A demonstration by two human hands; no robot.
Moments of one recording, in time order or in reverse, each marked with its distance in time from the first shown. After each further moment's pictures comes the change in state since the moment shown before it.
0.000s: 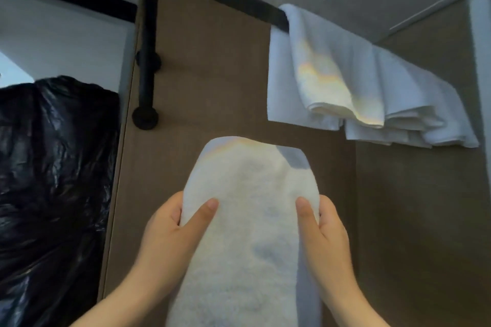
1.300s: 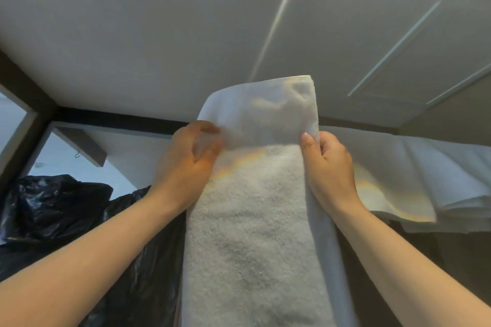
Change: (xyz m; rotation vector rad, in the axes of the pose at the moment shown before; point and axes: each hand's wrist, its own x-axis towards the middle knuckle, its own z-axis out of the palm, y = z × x) left_hand 0.108 0.197 -0.080 0.521 0.268 0.676; right_hand 0.139 -0.196 0.041 0.118 0.102 -0.525
